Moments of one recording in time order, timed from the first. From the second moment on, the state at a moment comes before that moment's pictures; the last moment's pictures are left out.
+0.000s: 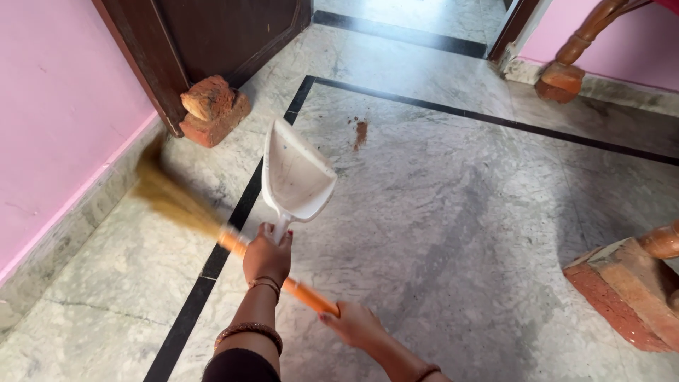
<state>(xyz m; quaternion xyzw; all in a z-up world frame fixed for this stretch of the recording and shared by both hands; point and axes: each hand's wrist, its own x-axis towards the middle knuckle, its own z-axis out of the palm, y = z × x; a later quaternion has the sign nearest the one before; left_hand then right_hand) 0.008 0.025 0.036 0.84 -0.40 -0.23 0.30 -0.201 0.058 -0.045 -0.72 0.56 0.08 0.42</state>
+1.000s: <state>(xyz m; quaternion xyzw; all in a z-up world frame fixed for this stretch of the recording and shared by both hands) 0.044 0.056 0.055 0.86 -0.36 -0.24 0.27 -0.329 -0.062 -0.024 -0.55 0.77 0.03 0.32</state>
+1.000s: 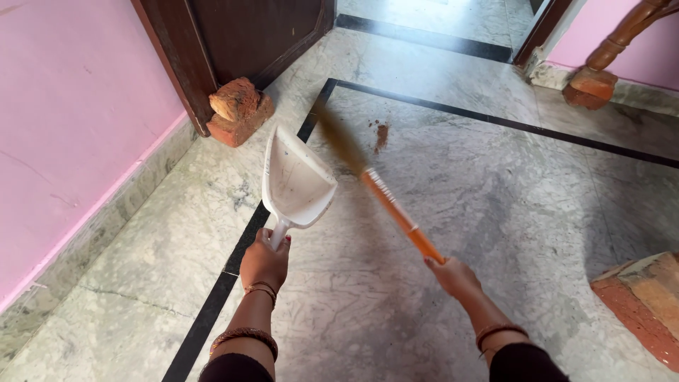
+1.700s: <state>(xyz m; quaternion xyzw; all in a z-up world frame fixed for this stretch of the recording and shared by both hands) -0.005 0.029 0.058 0.83 -0.39 -0.28 0.29 -0.254 -0.071 0.013 -0.53 0.70 -0.14 0.45</state>
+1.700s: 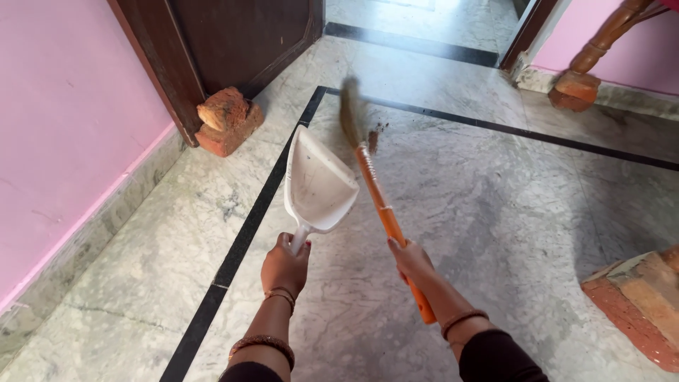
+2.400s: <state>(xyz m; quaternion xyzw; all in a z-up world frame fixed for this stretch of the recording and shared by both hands) -0.003 0.017 0.047 0.83 -0.38 -0.24 0.31 -0.356 -0.091 0.050 -0.62 0.75 0.01 0.25</state>
